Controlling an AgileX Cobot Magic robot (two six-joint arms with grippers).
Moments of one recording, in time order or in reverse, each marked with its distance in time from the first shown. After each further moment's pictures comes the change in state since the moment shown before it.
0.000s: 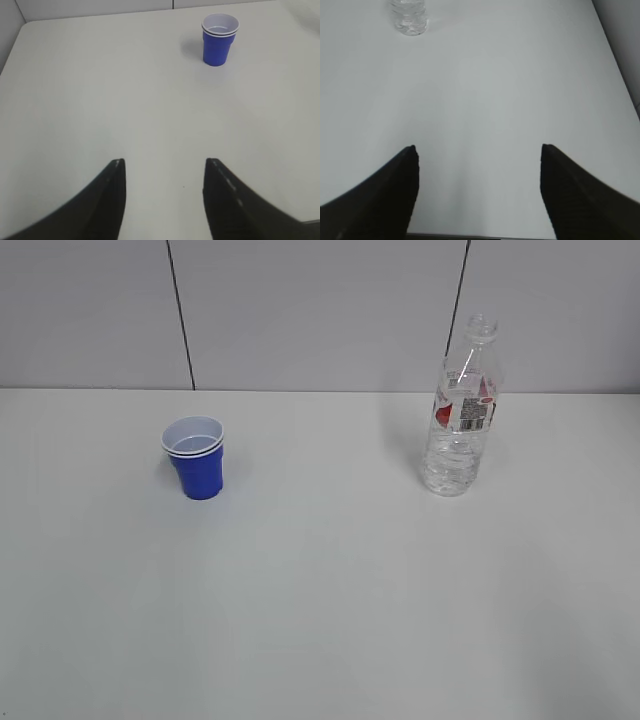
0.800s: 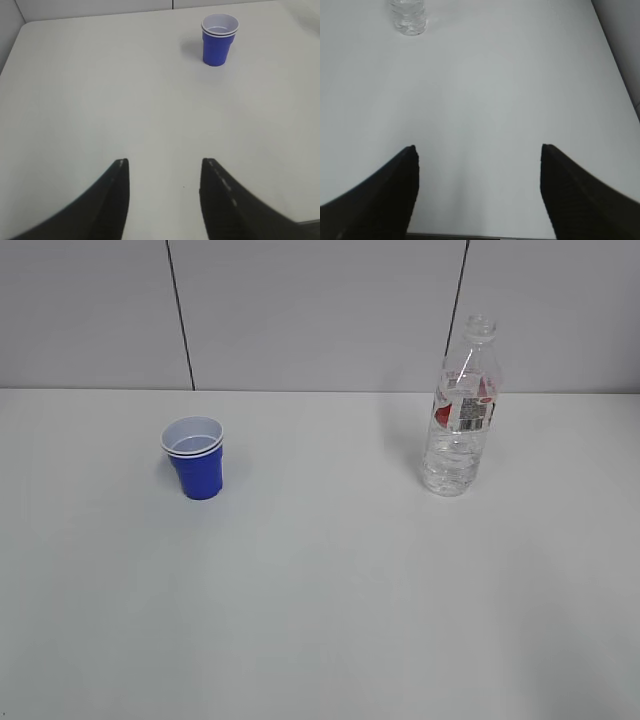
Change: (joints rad) left arm 0.000 0.000 0.000 0.000 0.000 0.000; right arm 0.000 0.000 0.000 -0.002 0.000 0.000
